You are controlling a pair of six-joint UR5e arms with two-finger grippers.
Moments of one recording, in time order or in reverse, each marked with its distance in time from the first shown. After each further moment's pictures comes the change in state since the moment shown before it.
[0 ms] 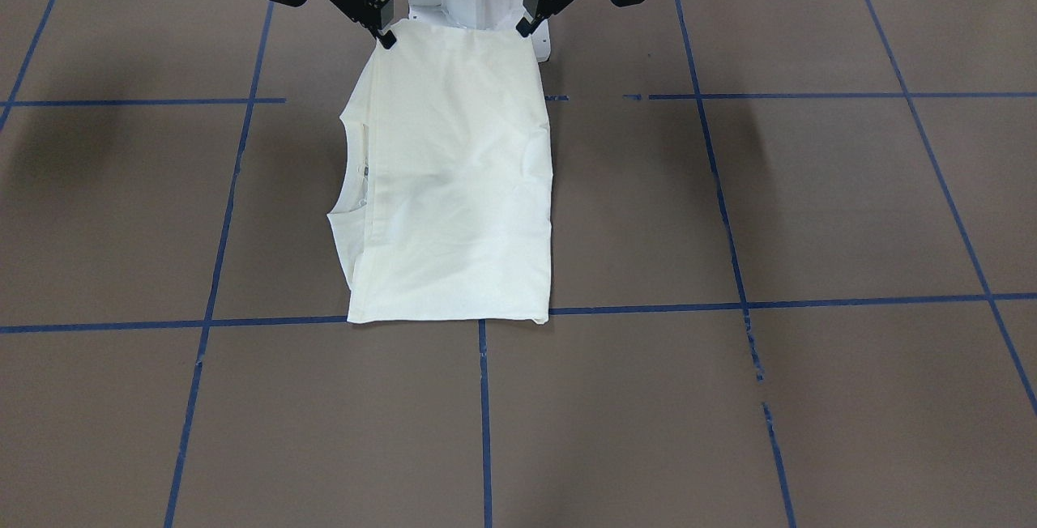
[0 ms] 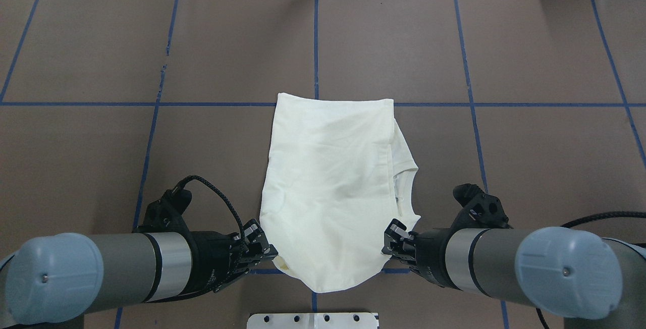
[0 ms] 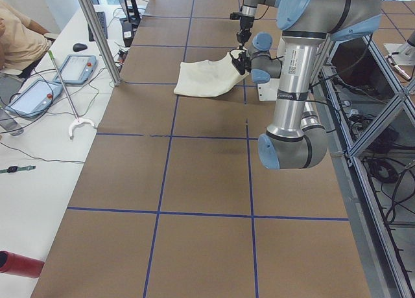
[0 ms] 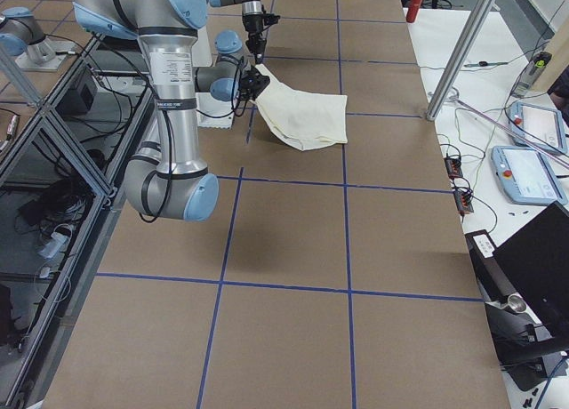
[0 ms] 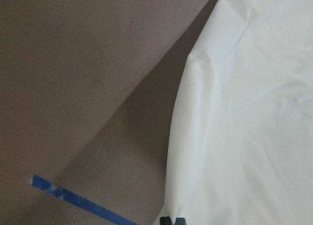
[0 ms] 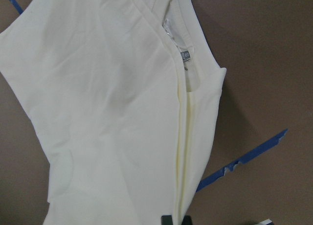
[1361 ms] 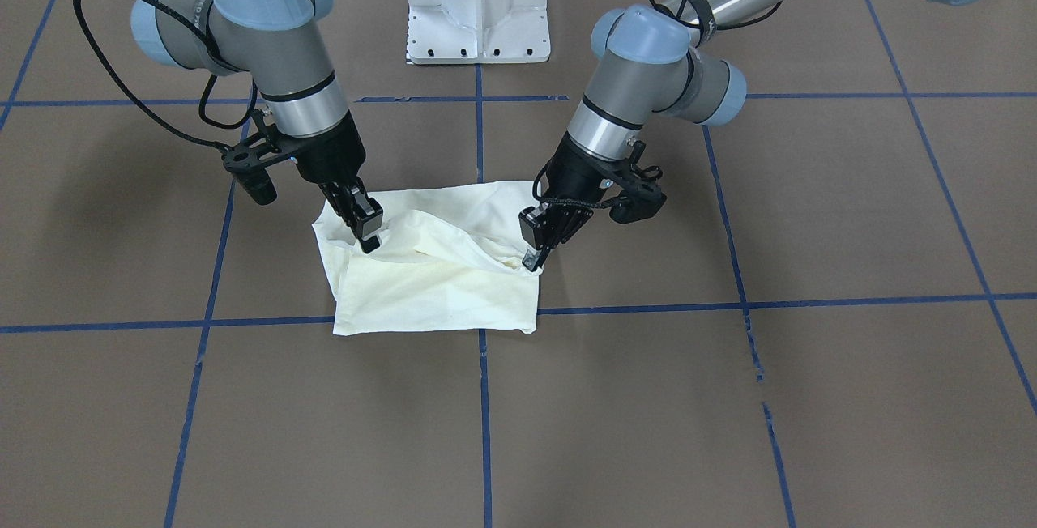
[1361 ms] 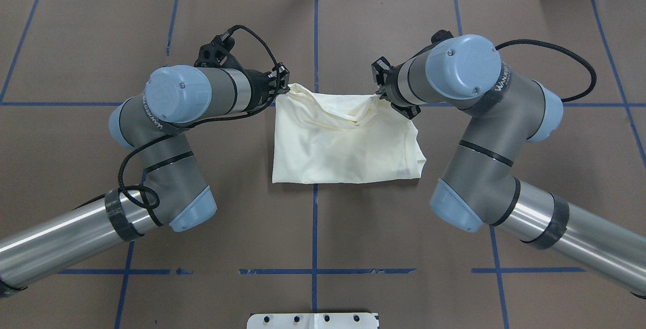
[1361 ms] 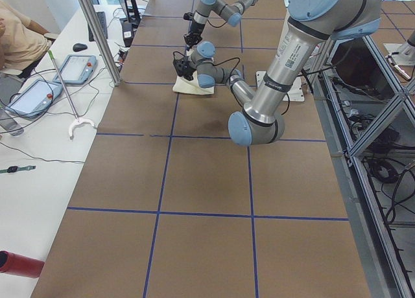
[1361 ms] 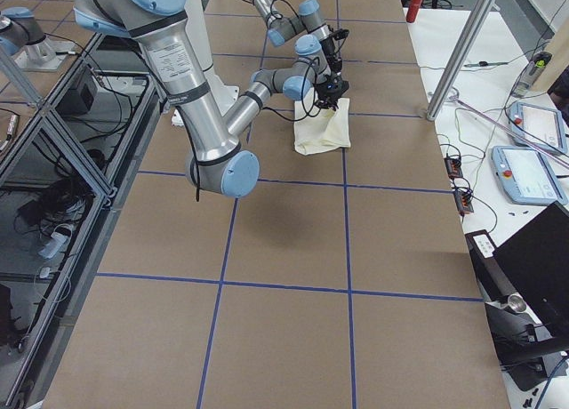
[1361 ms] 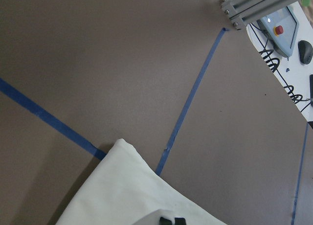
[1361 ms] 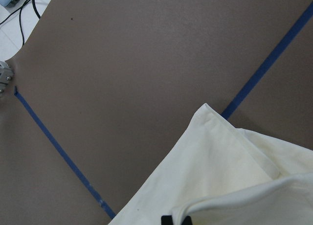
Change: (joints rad) left arm -0.409 -0.388 0.752 -0.273 -0.005 0.353; right arm 0.446 0.407 -0.601 0.011 0.094 -0.095
